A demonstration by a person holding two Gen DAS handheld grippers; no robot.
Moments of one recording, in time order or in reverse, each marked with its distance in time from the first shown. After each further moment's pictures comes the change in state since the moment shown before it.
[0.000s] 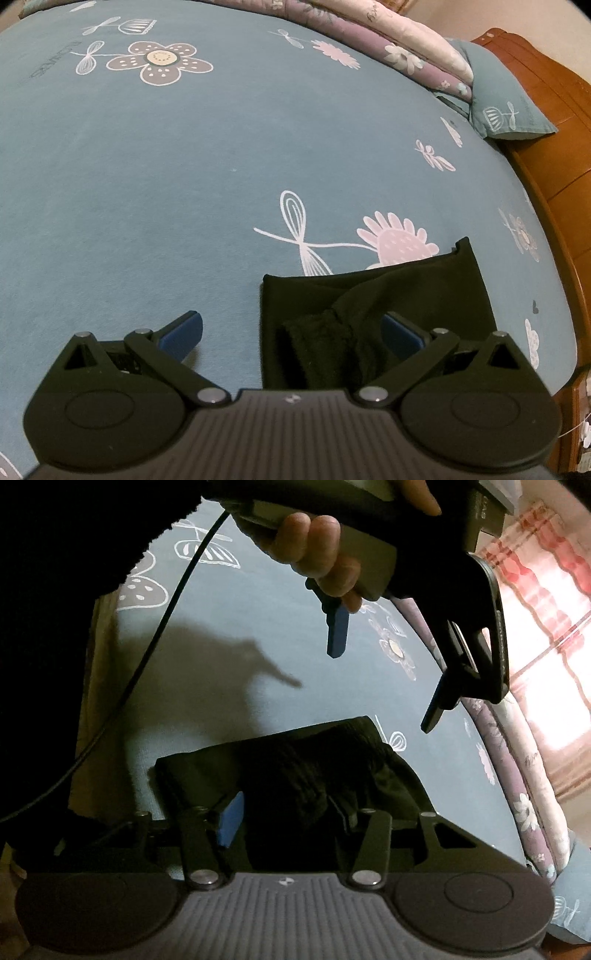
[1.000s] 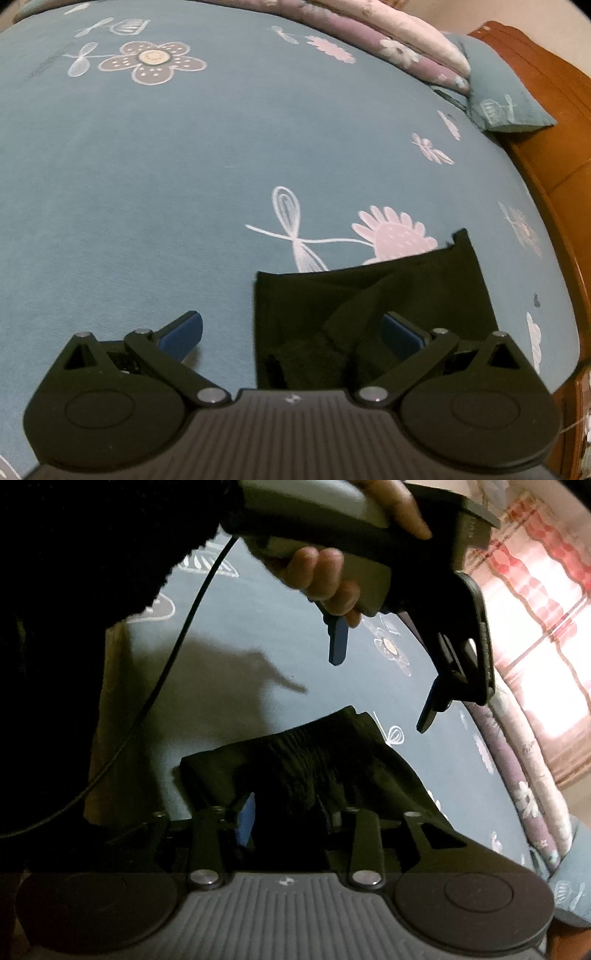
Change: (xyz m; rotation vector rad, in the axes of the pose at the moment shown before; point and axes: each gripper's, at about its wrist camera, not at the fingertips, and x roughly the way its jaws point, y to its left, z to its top) left arm 0.003 -0.009 -0.001 0.028 0.013 -0.011; right arm -0.028 -0.001 0.002 0.146 -0.025 0.013
